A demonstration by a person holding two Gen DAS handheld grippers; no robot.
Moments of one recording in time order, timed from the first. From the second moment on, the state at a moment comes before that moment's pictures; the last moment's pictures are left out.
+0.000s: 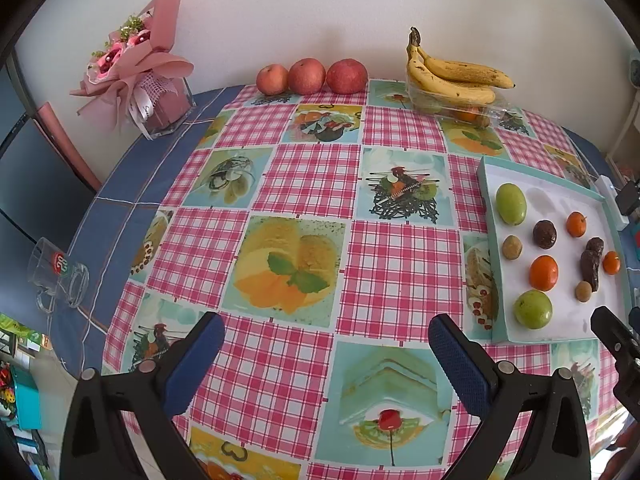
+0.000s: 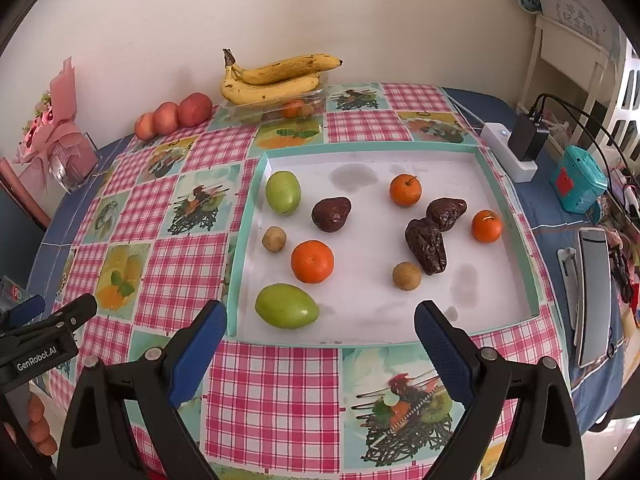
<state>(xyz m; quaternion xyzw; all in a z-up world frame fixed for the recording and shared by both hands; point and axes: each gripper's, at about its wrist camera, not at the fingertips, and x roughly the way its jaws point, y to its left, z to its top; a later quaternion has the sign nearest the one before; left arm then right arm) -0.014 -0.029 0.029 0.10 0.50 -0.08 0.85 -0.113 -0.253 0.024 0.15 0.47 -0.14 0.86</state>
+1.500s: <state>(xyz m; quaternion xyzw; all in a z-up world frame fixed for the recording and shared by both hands) -0.016 -0.033 0.033 0.11 0.50 -0.09 0.85 -0.109 -0.250 0.020 0.14 0.48 -0.13 0.85</state>
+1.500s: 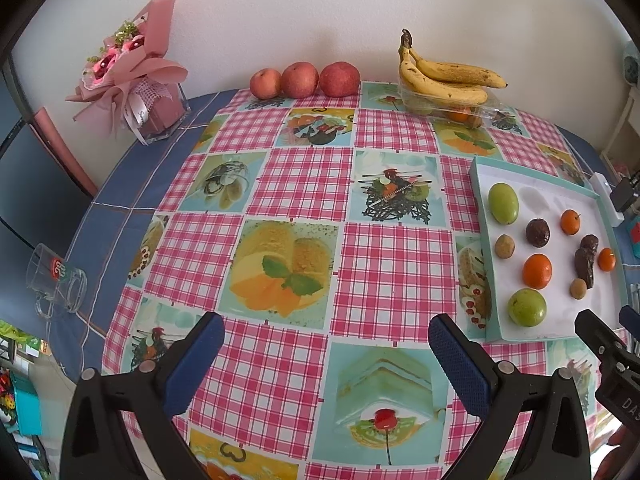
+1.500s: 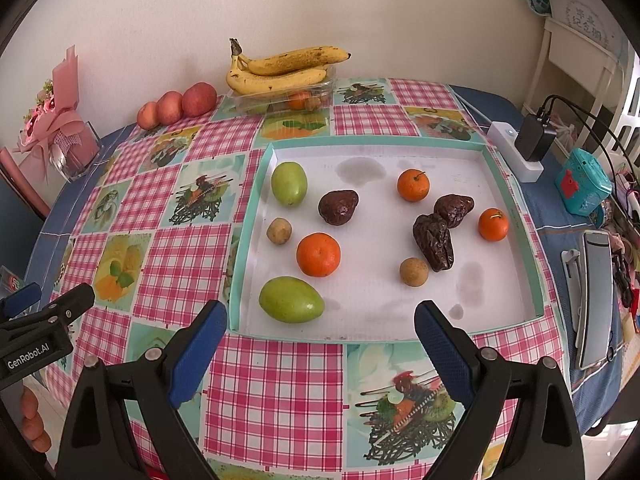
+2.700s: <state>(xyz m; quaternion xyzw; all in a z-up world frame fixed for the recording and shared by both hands) -0.018 -0.028 0.035 0.11 0.50 -0.08 0.86 -0.109 -0.253 0.016 0.13 0.49 -0.12 0.85</state>
